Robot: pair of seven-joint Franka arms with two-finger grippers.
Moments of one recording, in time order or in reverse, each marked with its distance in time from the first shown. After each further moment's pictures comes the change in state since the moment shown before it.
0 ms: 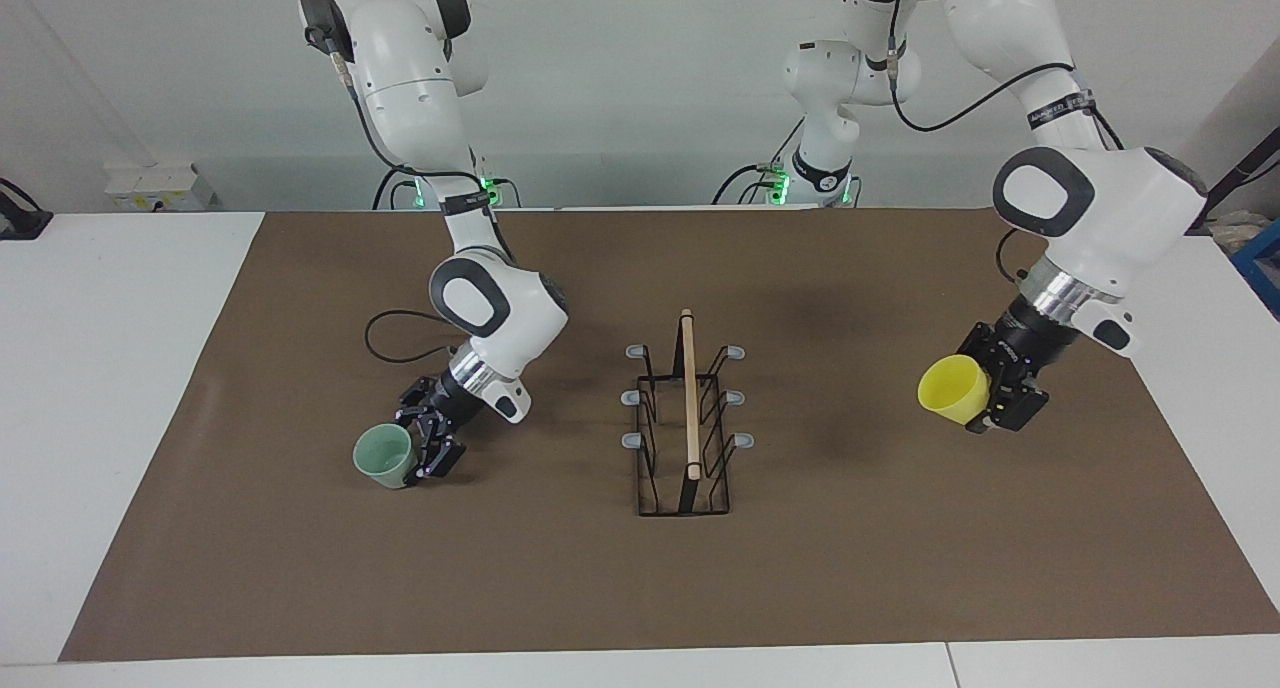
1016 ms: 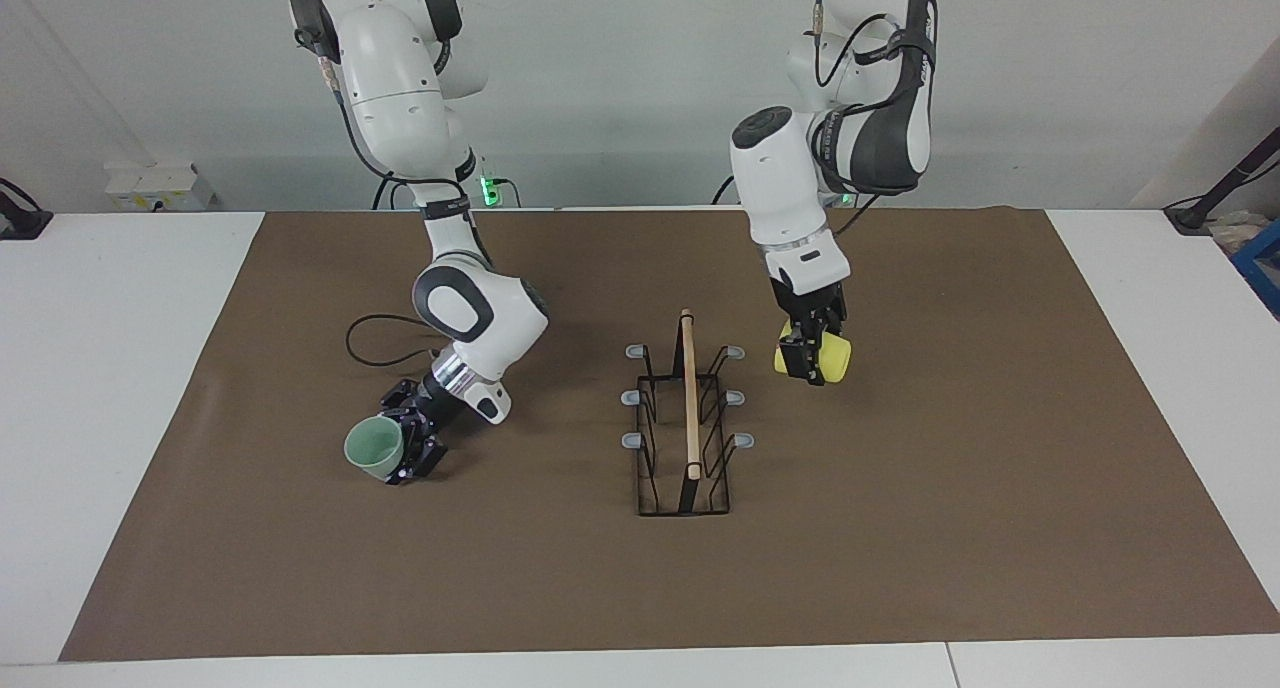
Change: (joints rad) left arm -0.489 -0.106 -0.005 -0.203 1.097 0.002 -0.657; right arm -0.052 0.002 -0.001 -0.067 -0.121 0.036 0.060
